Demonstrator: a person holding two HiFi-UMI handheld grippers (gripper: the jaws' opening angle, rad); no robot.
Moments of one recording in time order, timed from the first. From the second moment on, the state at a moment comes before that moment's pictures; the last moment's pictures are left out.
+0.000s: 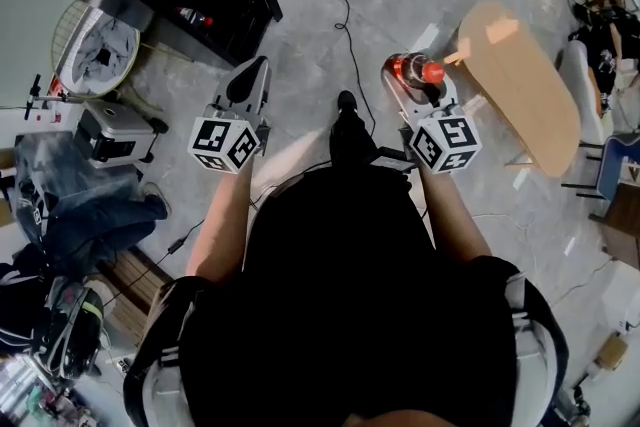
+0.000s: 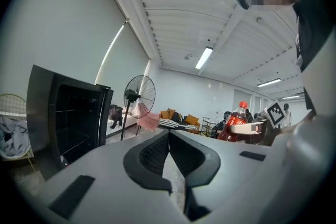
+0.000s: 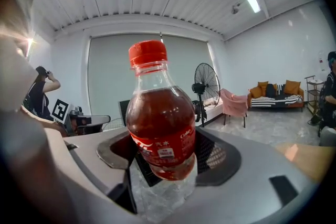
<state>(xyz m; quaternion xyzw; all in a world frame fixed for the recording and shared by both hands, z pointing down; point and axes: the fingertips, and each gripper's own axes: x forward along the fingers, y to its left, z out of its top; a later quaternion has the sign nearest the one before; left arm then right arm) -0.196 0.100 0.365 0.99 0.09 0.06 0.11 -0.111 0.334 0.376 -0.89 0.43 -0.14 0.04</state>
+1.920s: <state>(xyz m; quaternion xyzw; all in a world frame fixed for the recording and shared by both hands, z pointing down) 0.176 -0.015 0.353 0.99 0.01 0.09 0.09 0.288 0.234 0.372 -0.86 0.48 -0.13 0.06</state>
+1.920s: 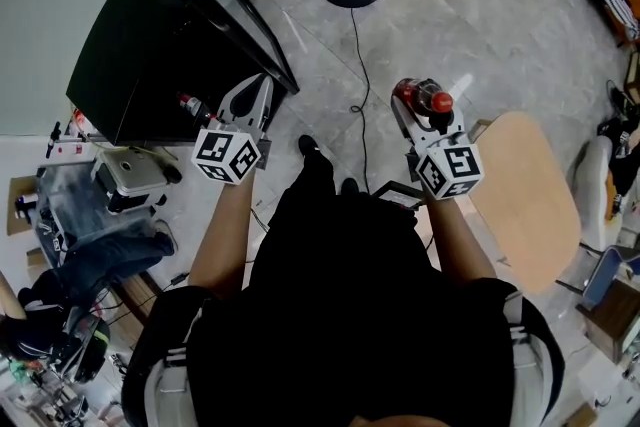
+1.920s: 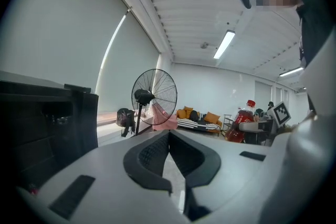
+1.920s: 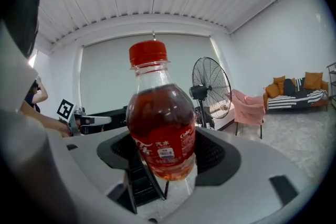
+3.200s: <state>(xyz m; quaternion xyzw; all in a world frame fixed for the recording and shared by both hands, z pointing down) 0.316 -0.101 0.362 0.98 0.12 0.07 0.12 0.391 0.138 0.345 -0.91 0.39 -0.12 0.06</state>
